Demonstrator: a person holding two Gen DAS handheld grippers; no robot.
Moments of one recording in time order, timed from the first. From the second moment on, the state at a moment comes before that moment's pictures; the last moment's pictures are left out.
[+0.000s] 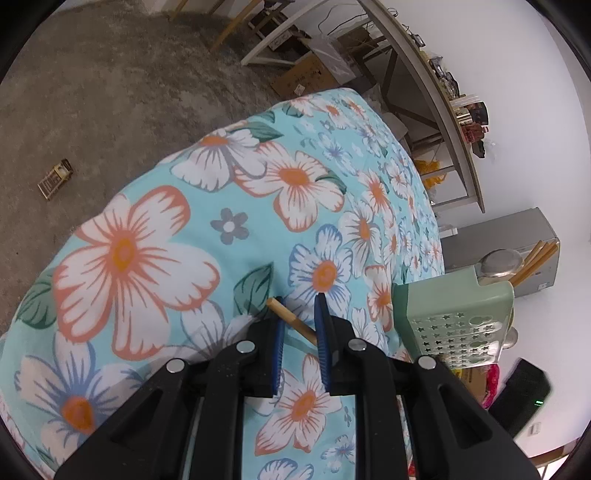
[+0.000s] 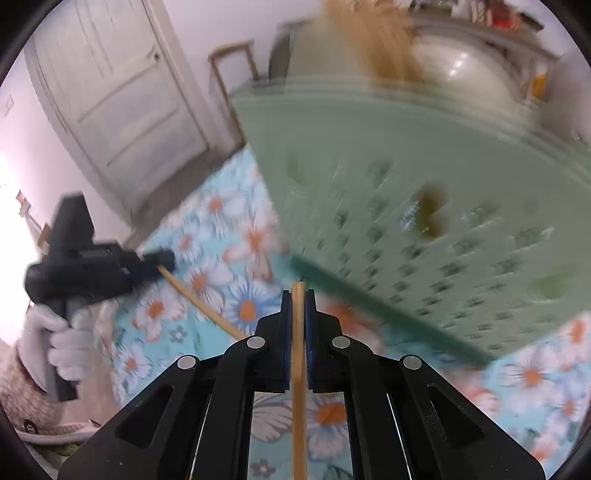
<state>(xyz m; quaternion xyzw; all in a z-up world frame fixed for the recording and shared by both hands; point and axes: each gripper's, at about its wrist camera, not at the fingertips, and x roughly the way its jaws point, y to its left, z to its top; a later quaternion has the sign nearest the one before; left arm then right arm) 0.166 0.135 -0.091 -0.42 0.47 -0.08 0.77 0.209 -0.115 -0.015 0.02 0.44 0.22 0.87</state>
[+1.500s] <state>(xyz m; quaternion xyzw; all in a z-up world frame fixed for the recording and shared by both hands) 0.130 -0.047 0.218 -0.16 0.14 -0.39 0.90 0.081 -0.295 0.115 0.26 0.14 0.14 0.94</state>
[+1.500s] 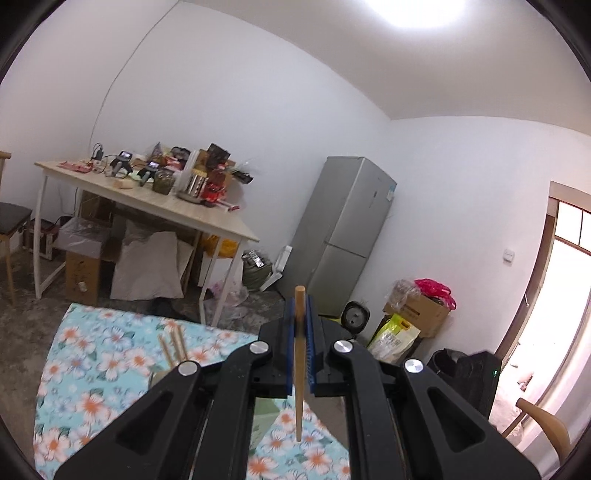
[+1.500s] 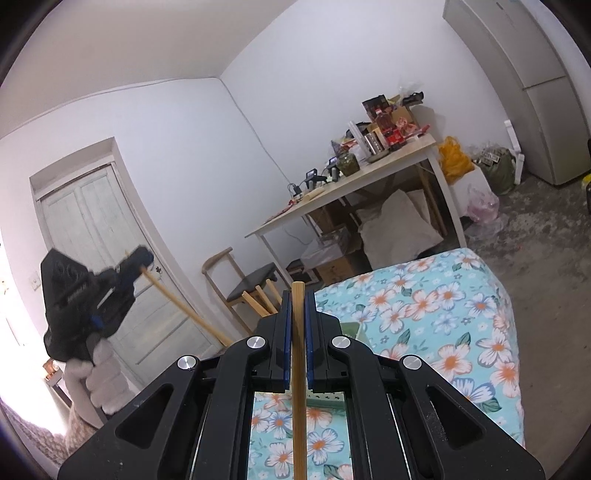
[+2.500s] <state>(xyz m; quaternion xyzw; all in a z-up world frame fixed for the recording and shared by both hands) 0.194 -0.100 0.202 -0.11 0.16 -0.34 0.92 0.082 -0.299 0.116 0.27 0.15 0.15 0.94</state>
